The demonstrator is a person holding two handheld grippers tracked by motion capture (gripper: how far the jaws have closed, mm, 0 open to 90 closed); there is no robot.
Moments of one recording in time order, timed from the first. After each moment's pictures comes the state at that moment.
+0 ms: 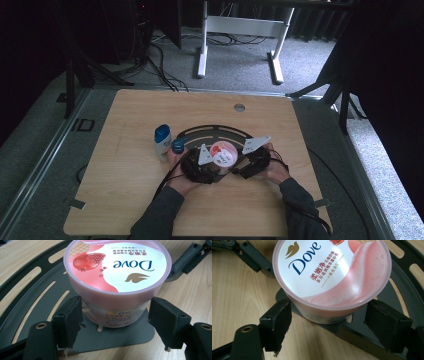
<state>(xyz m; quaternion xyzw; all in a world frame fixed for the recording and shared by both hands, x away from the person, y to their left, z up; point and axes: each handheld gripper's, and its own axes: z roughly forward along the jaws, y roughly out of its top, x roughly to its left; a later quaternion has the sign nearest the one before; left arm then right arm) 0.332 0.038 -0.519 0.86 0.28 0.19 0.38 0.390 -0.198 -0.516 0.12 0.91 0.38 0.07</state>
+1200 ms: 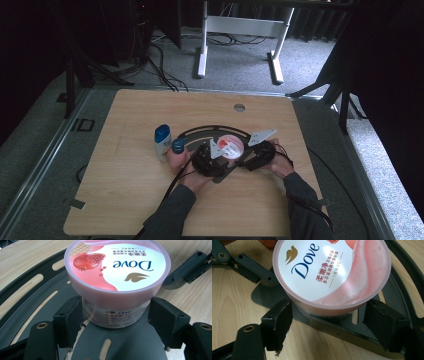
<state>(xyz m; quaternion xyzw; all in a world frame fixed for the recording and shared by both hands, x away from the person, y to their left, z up) 0.352 0.004 -0.526 0.84 0.33 0.21 0.38 0.415 -0.218 -0.519 0.17 0.91 0.37 0.07</state>
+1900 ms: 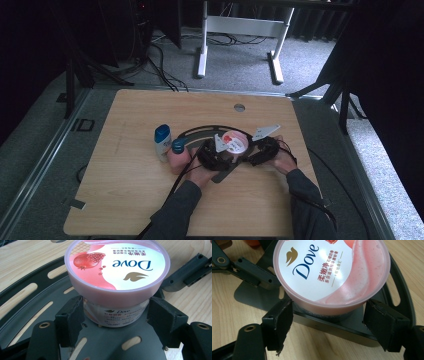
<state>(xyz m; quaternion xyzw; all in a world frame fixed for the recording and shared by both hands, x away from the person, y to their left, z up) 0.373 -0.011 -0.529 0.84 0.34 0.20 0.39 0.430 -0.232 -0.517 0.20 0.91 0.36 0.08</state>
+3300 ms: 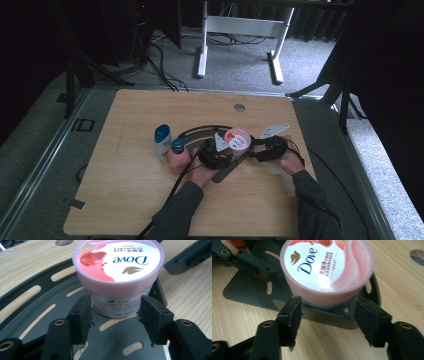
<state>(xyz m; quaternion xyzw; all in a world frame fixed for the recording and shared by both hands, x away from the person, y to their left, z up) 0.370 -0.010 -0.527 0.82 0.35 0.21 0.39 0.425 -0.252 -0.506 0.23 0.90 0.36 0.12</state>
